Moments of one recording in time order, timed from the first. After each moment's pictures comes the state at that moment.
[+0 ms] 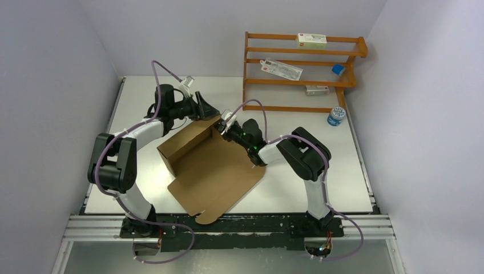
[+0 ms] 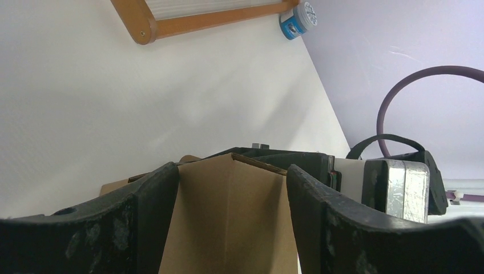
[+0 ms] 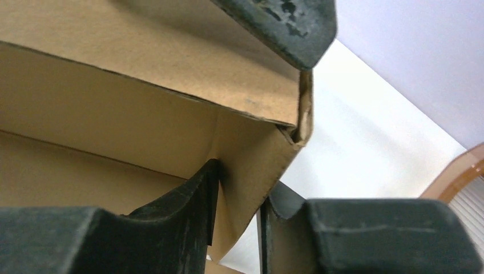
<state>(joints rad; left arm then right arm) -0.22 1.70 1.02 0.31 0.80 -0.57 0.72 2.05 0.92 1.08 -0.20 -0.27</state>
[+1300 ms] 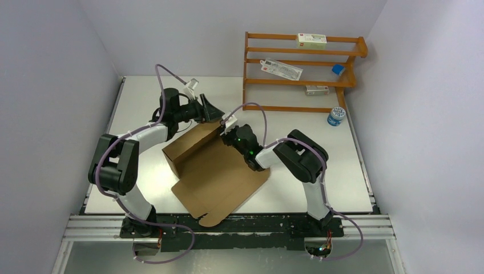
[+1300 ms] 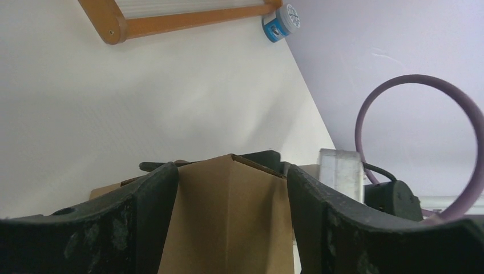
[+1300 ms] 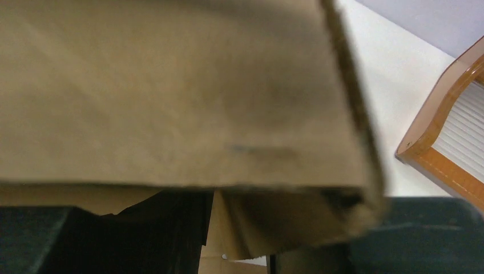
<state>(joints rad) -0.27 1.69 0.96 0.45 0.76 -0.66 0.79 2.03 0.90 1.01 0.12 -0.14</state>
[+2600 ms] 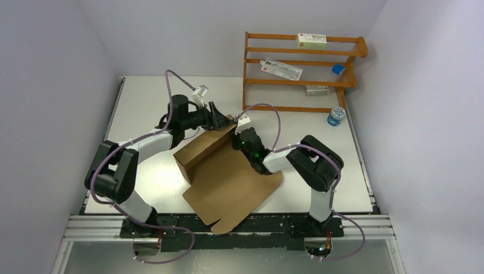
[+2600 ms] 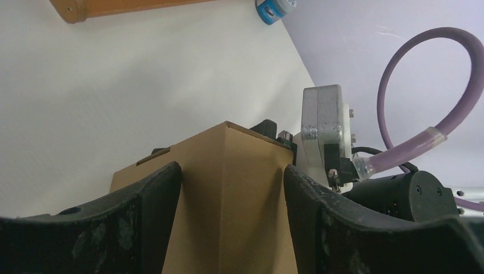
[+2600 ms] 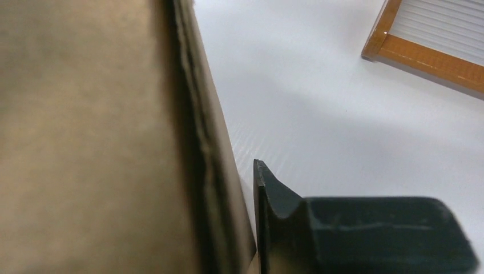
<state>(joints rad) -0.39 1.61 0.88 0.46 0.67 -0.64 0.80 1.88 0.79 0.81 0.32 0.12</state>
